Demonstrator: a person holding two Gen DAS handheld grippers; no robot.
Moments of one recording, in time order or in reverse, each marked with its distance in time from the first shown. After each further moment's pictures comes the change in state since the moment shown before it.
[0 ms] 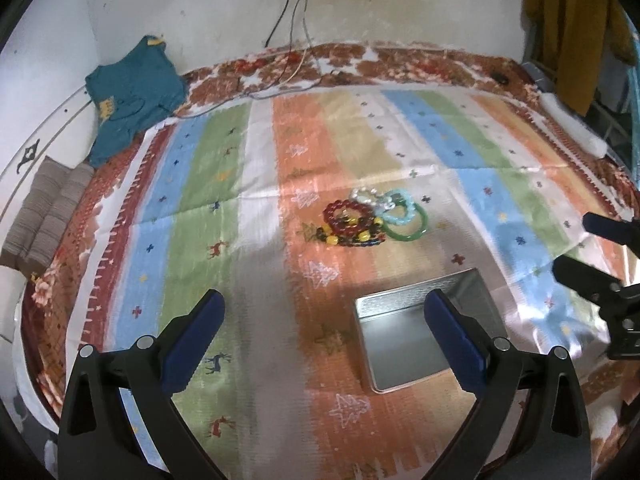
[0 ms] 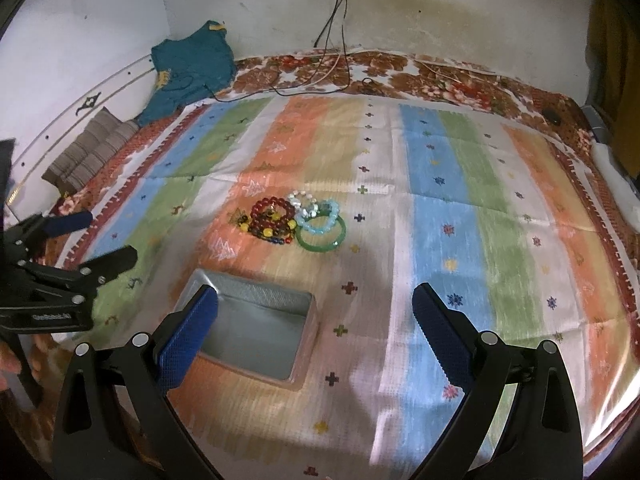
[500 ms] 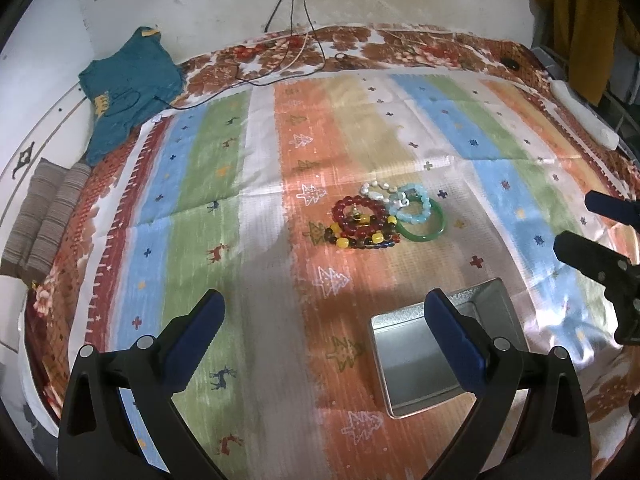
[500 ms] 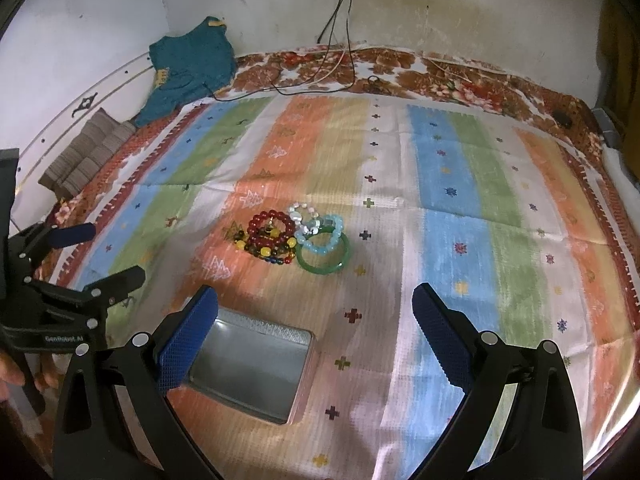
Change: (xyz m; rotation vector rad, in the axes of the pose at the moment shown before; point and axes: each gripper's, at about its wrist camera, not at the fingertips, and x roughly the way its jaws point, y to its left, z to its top) left arm 0.029 0.003 0.020 0.021 0.053 0.013; right arm 0.031 -0.001 0.029 -0.005 0.028 0.006
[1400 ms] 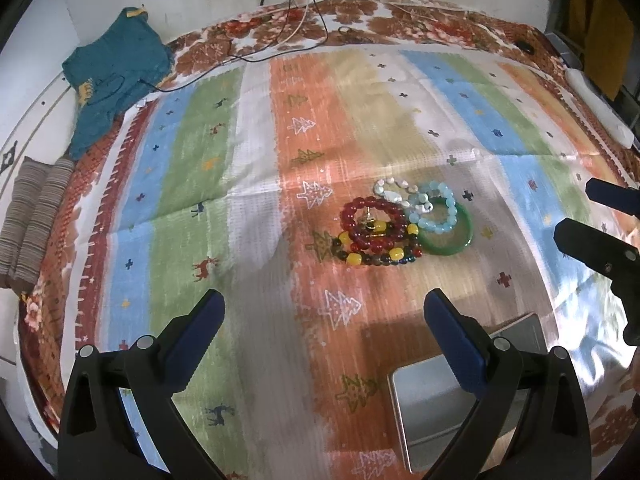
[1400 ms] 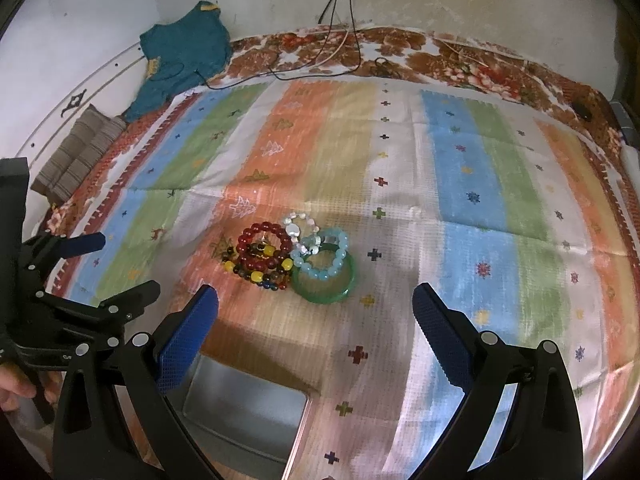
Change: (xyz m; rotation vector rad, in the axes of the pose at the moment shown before) left arm 0.060 0.010 0.035 0.000 0.099 -0.007; right arm 0.056 -0.007 0.039 0.008 0.079 0.027
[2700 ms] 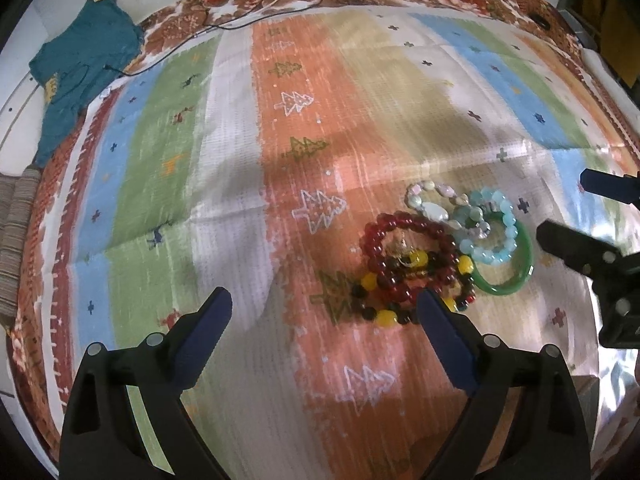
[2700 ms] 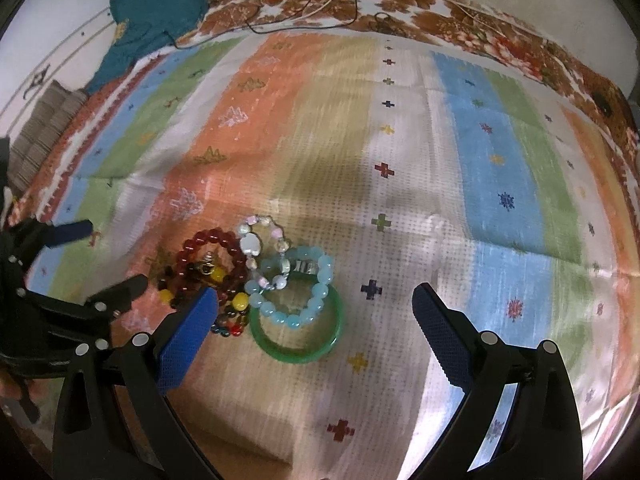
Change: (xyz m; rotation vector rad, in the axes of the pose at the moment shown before) left arm 0.096 0.010 0.044 0.042 0.091 -0.012; right arm 0.105 -0.010 0.037 -0.026 0.144 -0.062
